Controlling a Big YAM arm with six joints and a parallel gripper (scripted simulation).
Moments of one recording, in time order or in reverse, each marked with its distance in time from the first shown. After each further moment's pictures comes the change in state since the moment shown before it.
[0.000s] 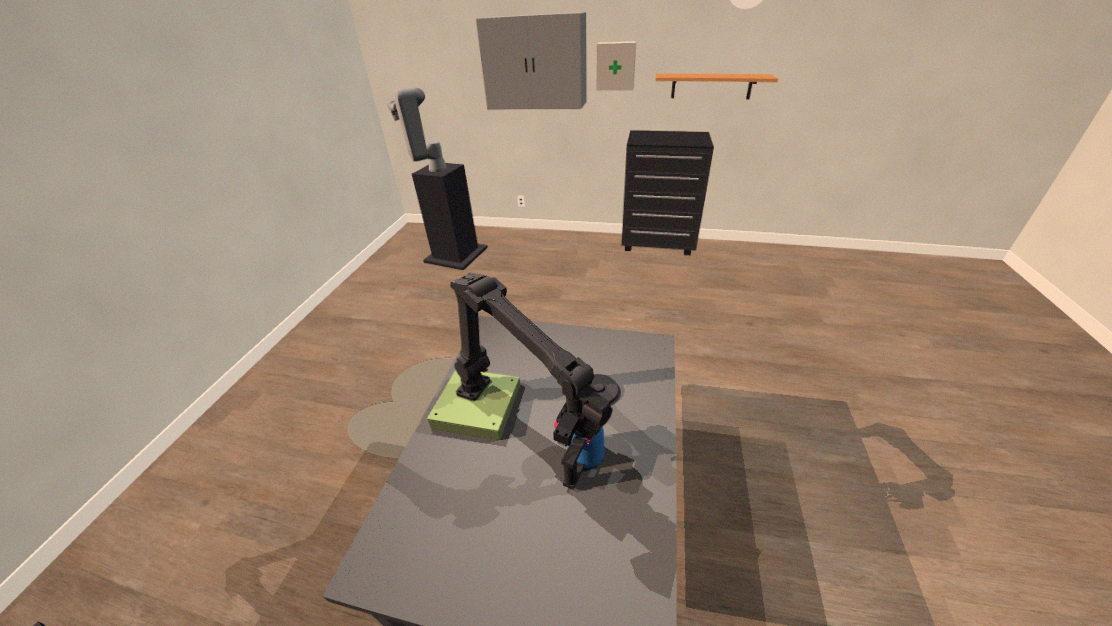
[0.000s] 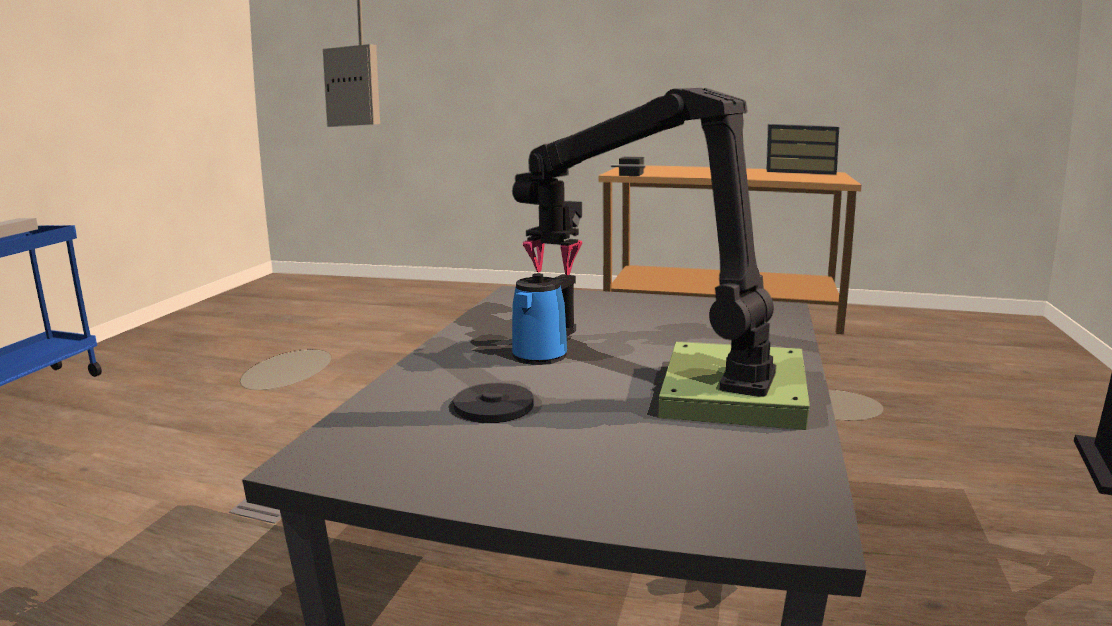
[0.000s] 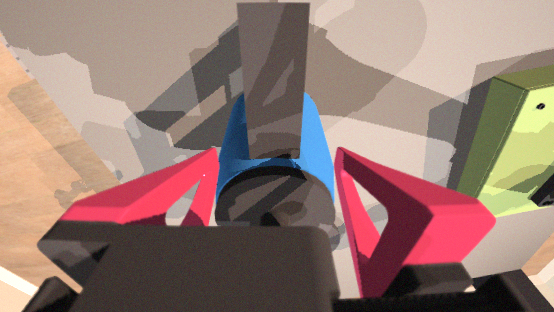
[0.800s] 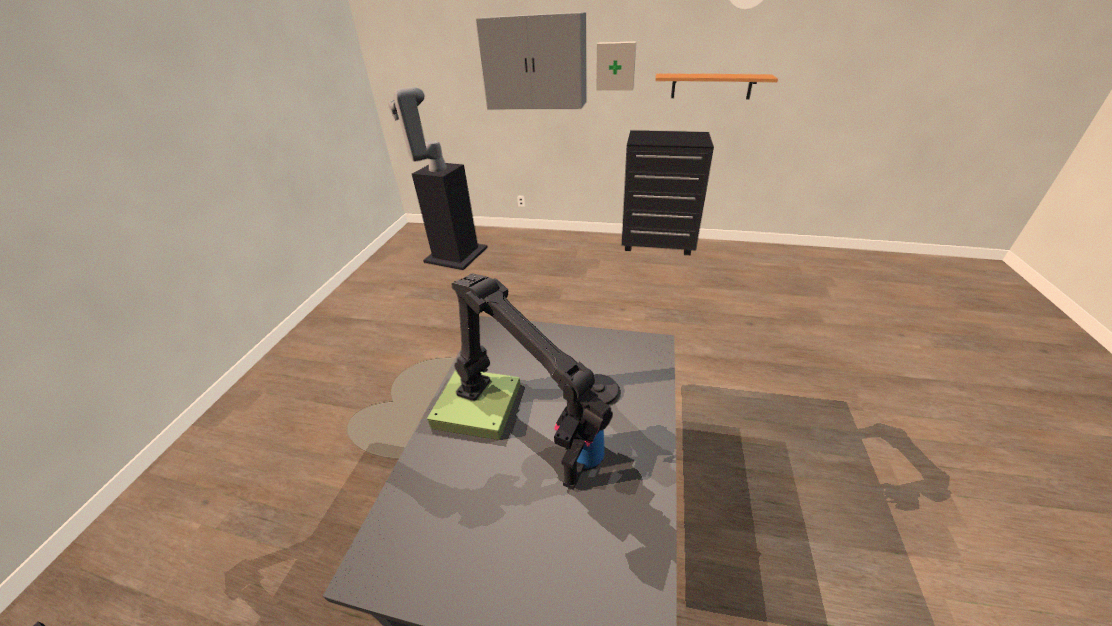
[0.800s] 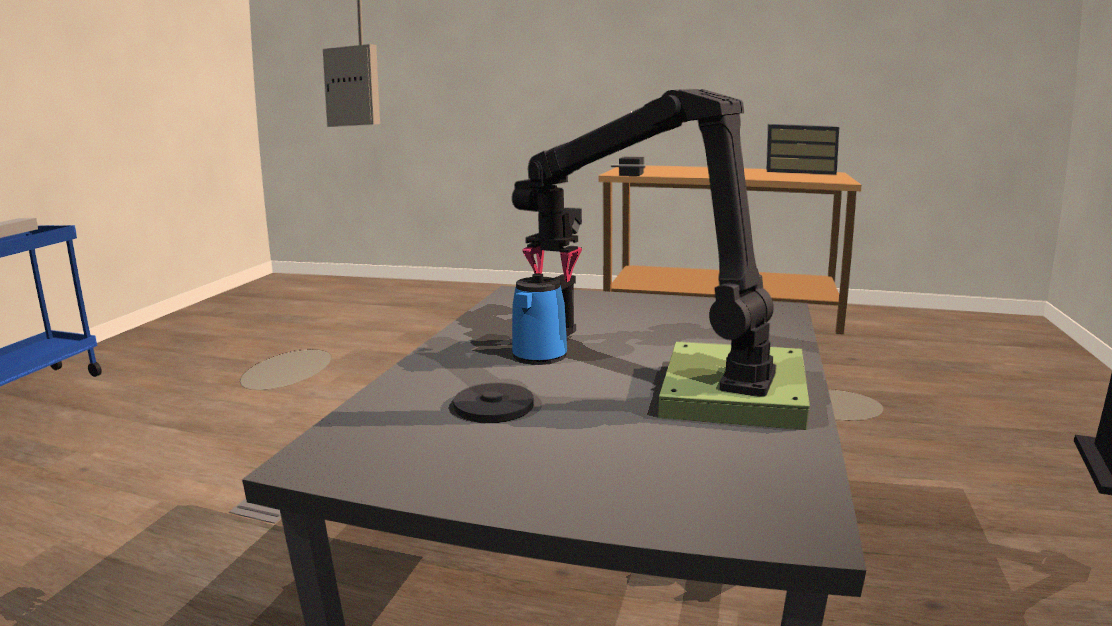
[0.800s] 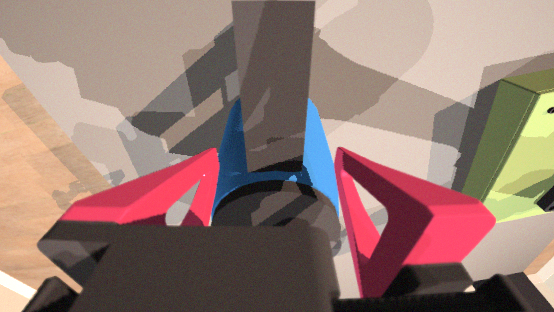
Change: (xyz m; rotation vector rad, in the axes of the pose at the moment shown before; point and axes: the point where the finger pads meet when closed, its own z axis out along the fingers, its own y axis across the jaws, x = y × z) arm 0.001 0.000 0.016 0.007 0.002 0.000
